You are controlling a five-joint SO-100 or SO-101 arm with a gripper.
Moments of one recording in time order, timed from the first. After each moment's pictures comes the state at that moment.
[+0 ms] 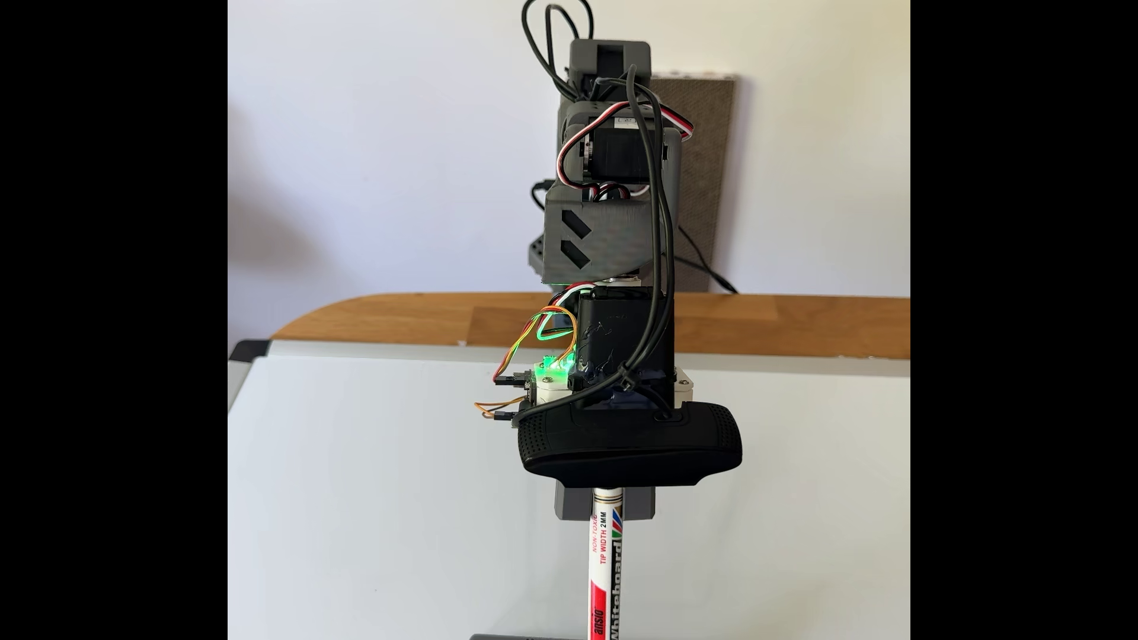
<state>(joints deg) 2.7 60.3 42.8 84.4 -6.6</state>
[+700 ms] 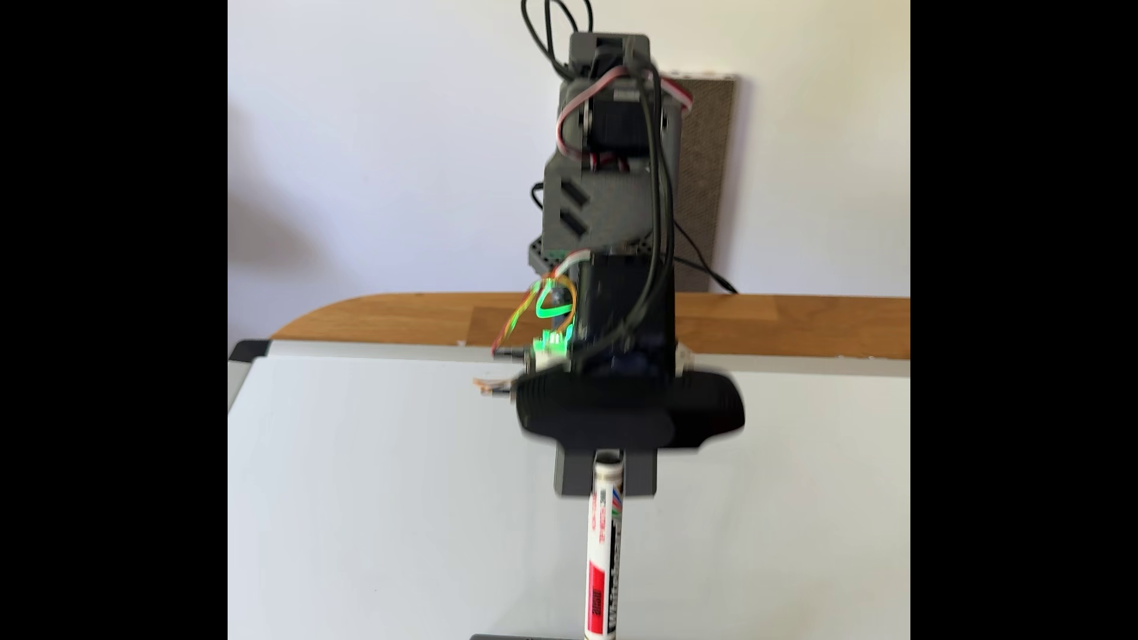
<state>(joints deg) 2.7 67.5 41.9 86.0 -6.8</state>
